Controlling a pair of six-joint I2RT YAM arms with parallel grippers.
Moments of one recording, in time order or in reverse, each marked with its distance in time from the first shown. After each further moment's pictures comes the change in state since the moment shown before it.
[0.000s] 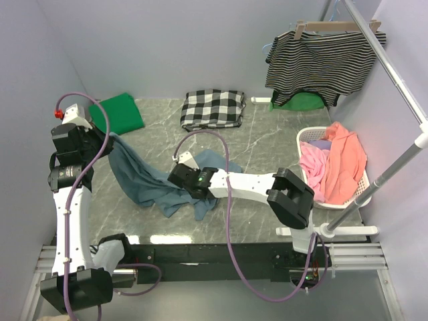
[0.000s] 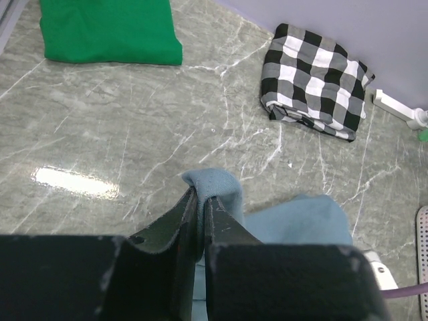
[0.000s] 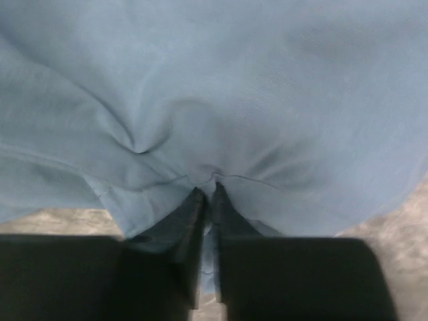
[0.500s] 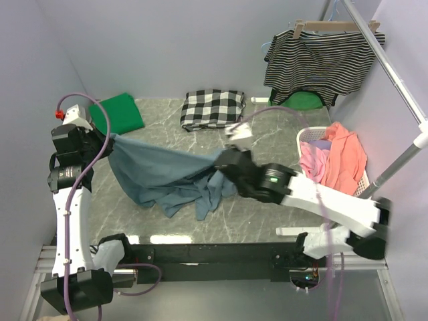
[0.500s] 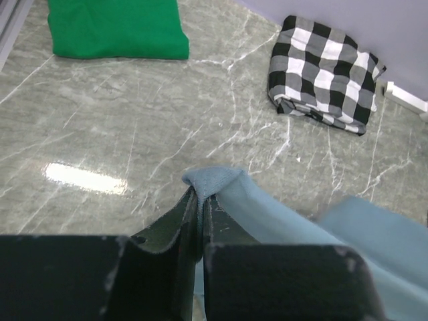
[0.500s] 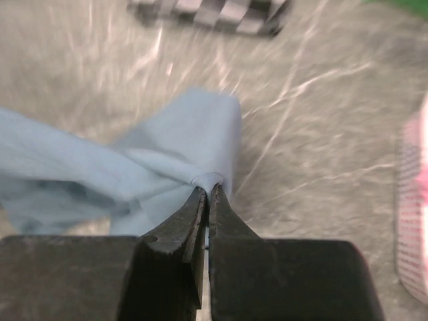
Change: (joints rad) left arm 0.002 -0.004 0.000 -0.018 -0.006 0.027; right arm 0.003 -0.599 -0.110 -0.138 0.330 0.050
